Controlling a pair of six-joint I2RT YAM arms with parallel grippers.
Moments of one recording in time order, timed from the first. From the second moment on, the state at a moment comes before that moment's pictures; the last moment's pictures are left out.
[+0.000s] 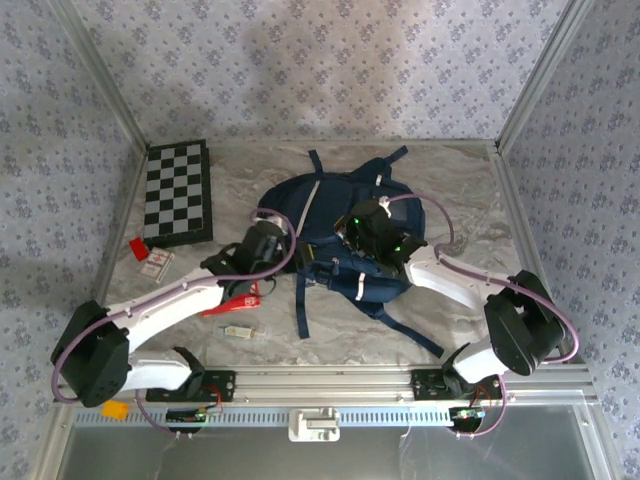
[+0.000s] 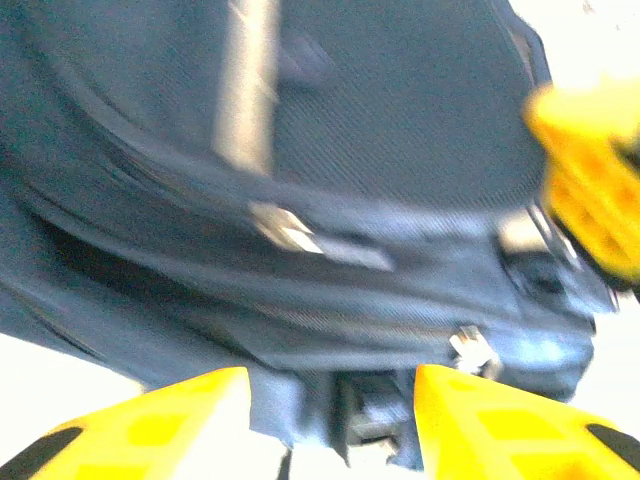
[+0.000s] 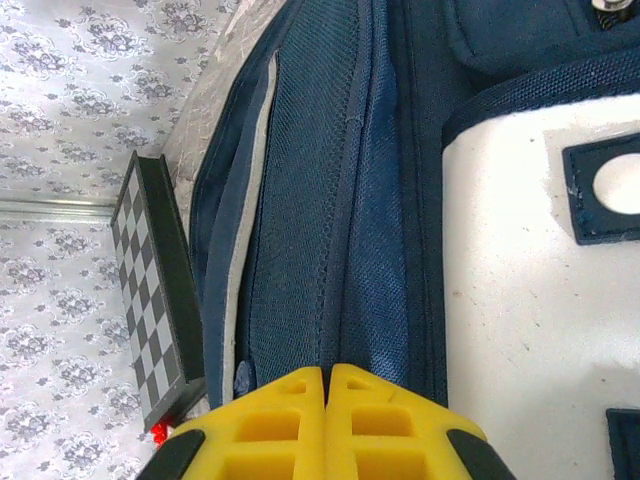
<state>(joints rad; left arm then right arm) -0.82 1.27 0.78 -0.20 -0.01 -0.86 0.69 1.46 0.90 -0.02 0.12 1.28</state>
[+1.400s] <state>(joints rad) -1.03 1.63 1.00 -0.20 -0.37 -0.52 0.65 1.49 0.92 0.01 0.11 1.31</state>
